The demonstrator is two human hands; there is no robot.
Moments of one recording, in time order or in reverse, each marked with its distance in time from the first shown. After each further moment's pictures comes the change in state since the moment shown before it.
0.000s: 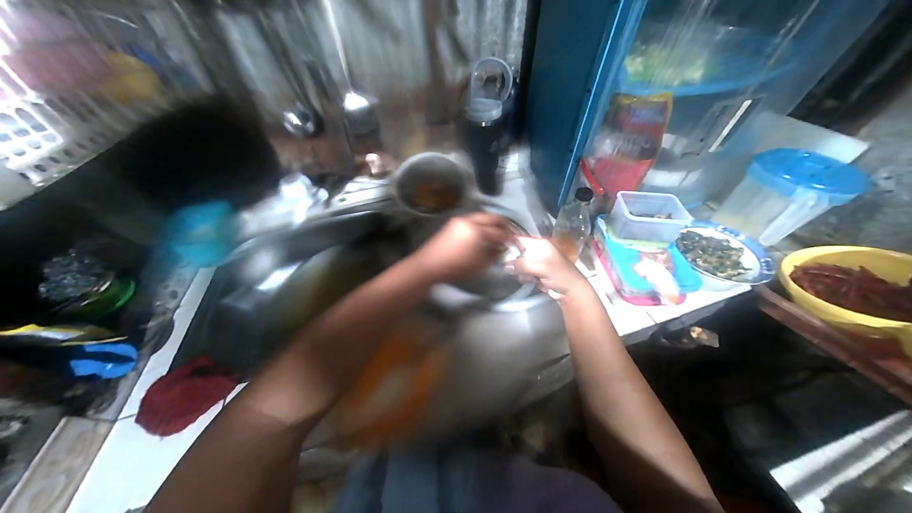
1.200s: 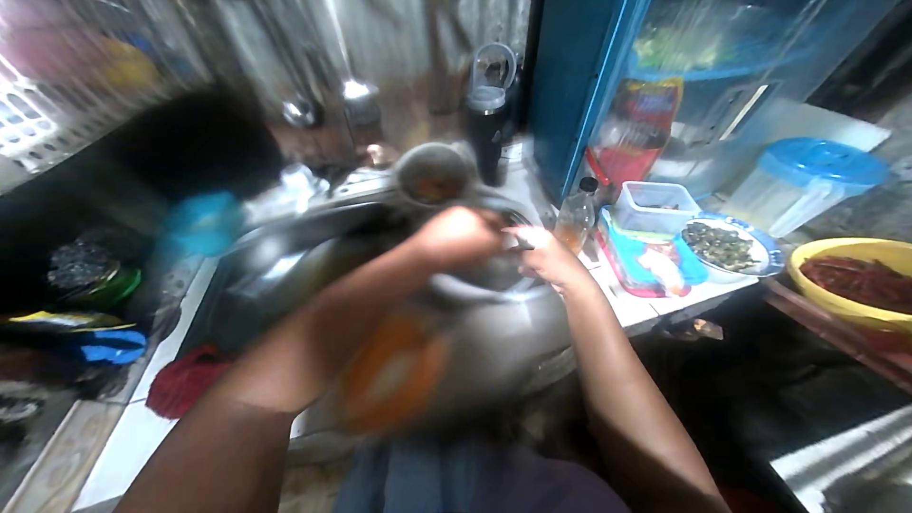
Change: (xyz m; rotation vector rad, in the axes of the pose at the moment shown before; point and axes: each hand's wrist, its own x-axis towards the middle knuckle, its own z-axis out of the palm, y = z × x) left_hand 0.002 0.008 -0.007 0.476 -0.073 0.208; right_hand -0.005 -0.017 0.013 -0.292 0.141 0.122
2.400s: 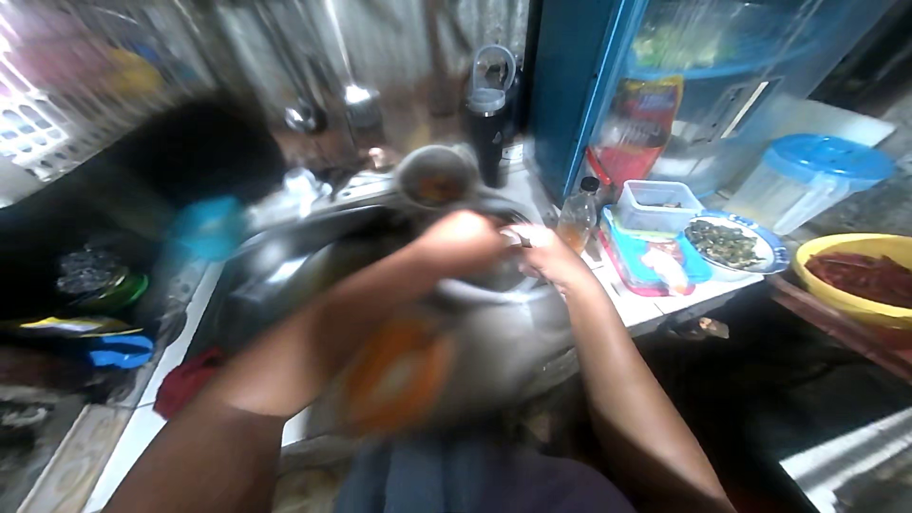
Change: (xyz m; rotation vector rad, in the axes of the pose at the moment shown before) left_hand 0.008 0.015 -0.021 -0.094 -0.288 -0.174; right_hand 0.001 0.000 0.001 0.055 -0.004 -0.011
